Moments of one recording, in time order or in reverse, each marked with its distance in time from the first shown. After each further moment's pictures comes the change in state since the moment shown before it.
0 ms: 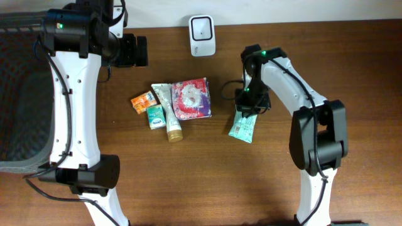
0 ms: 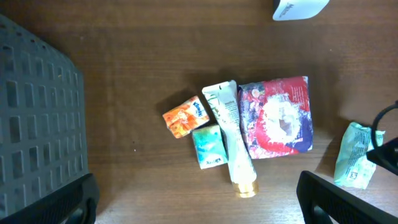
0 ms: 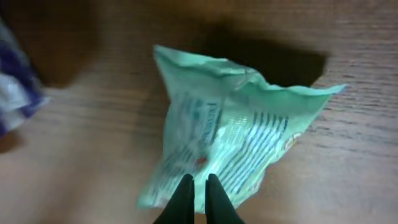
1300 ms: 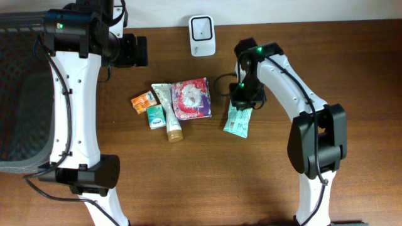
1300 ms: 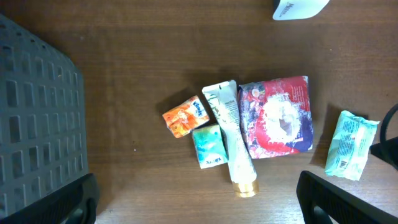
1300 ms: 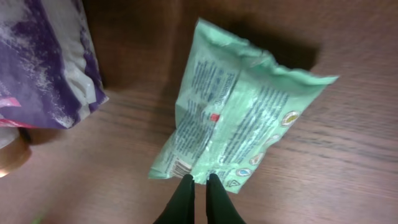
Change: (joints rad) left arm 0.000 0.000 0.000 0.001 0.000 0.000; right arm 0.042 -0.021 0.115 -0.044 0.021 -0.045
